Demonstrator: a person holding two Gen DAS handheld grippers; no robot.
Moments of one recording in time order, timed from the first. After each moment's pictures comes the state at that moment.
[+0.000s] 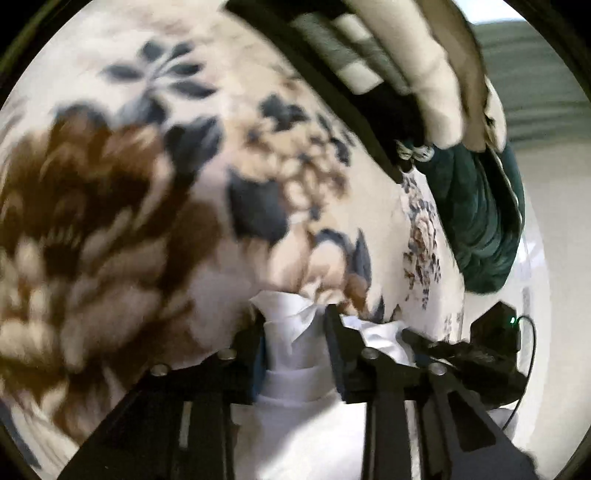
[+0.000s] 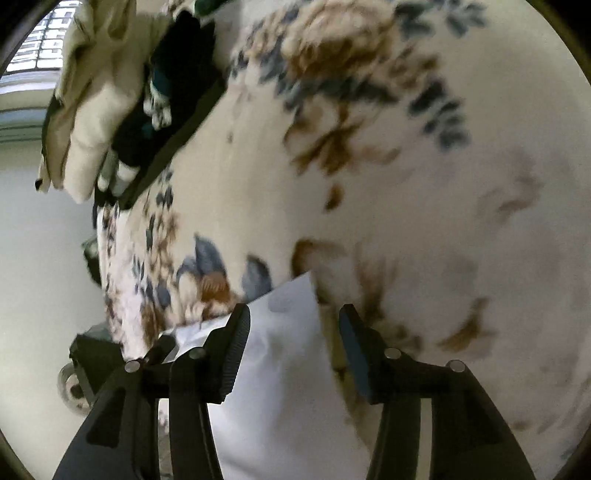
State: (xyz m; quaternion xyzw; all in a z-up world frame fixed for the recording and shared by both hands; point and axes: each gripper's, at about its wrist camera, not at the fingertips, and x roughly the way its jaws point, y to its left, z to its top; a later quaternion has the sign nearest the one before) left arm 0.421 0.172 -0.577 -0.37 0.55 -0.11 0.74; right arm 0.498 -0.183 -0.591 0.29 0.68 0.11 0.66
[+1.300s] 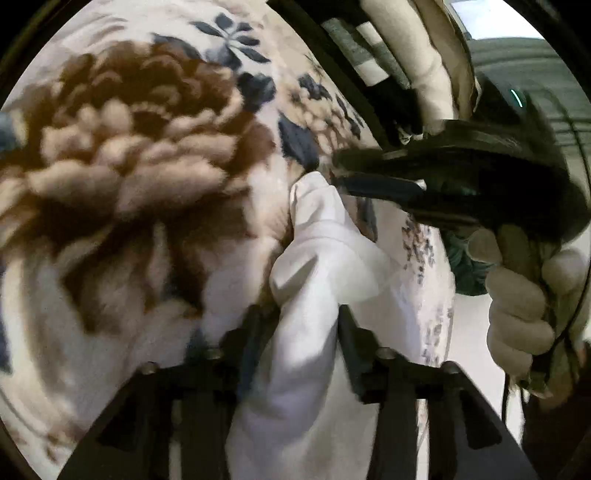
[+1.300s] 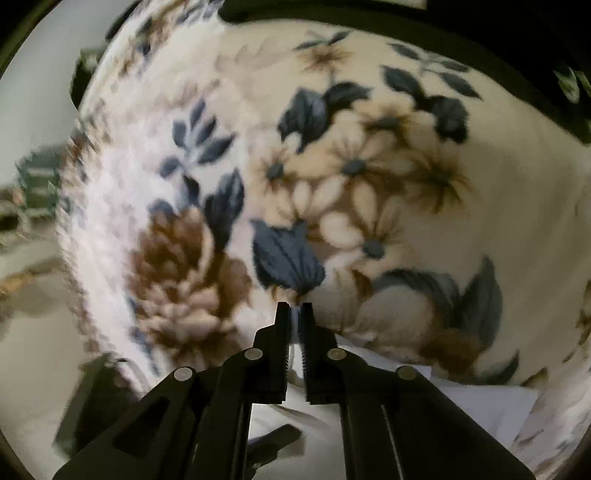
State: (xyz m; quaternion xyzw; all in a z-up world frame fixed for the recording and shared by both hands) left arm 0.349 0.197 -0.576 -0.43 0.54 -0.10 0.72; right arm 0.554 0.071 -0.580 0.00 0.76 0.26 0.60
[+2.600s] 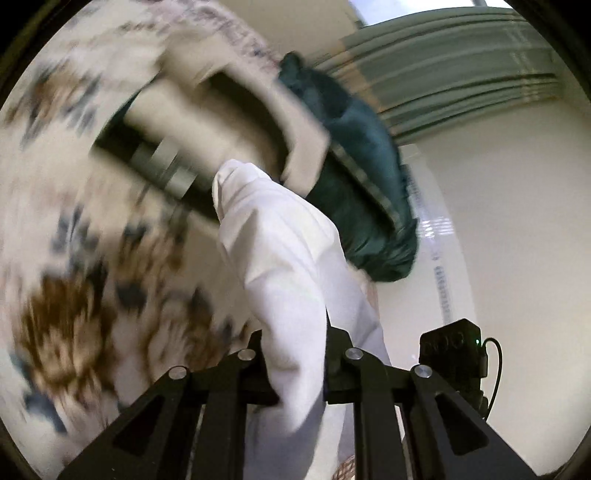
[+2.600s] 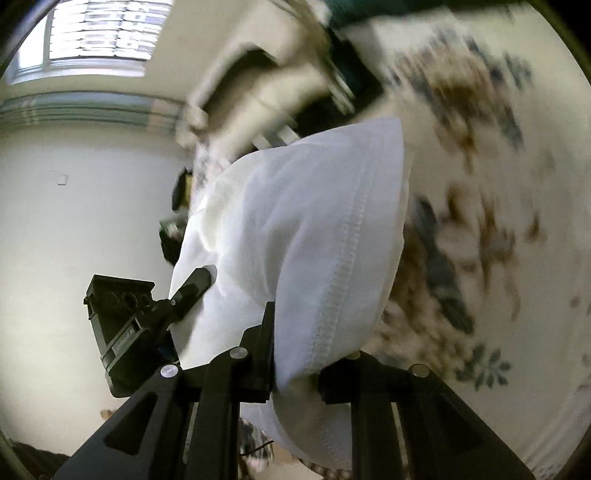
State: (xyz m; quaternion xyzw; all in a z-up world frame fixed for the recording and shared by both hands) left arm 0.469 0.206 -0.354 -0.38 0.47 -0.26 0.75; right arm 0.420 -0.136 -0.420 0.34 0.60 0.22 0.69
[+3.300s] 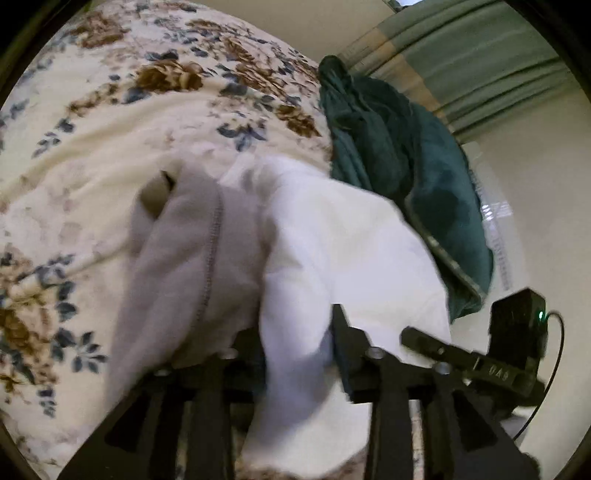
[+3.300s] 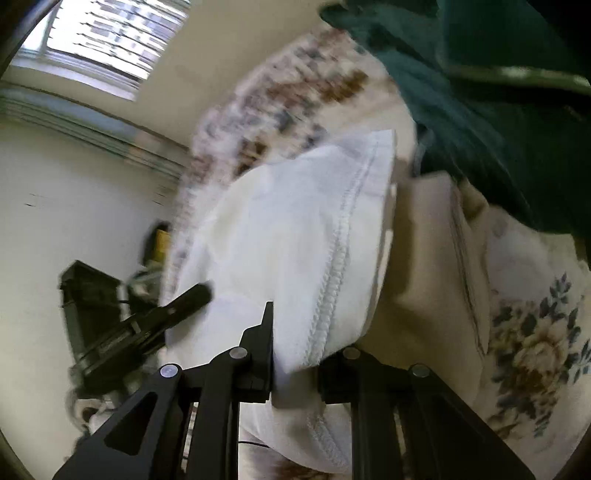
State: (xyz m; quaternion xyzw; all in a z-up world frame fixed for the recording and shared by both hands) left arm 0.734 0.253 -0.393 -0.26 0.54 -0.19 0.78; right arm 0.771 -0.035 -0.406 0.26 0.57 0.16 0.76
